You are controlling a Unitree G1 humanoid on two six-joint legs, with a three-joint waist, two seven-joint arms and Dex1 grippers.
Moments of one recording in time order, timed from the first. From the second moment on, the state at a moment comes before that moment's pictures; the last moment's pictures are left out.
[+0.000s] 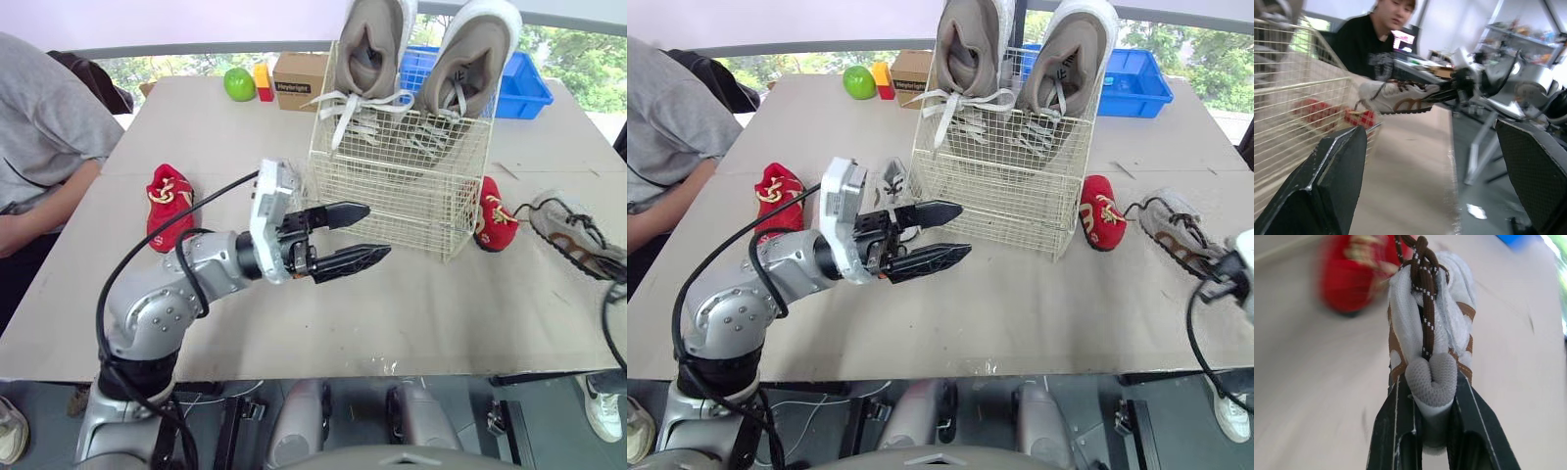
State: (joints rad) left arm -0.52 0.59 0.03 -0.43 -1.13 0.88 -0.71; right arm 0.49 -1.05 -0.91 -0.59 0.45 0.57 1.04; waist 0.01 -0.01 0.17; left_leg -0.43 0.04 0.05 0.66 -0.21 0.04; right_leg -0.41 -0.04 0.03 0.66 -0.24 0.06
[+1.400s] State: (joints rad) left arm -1.06 0.77 -0.43 0.02 -0.85 1.25 -1.57; right arm -0.83 -1.07 0.11 -0.62 0.53 0.37 1.29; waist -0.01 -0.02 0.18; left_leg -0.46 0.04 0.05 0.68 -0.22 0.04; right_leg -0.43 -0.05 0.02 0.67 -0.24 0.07
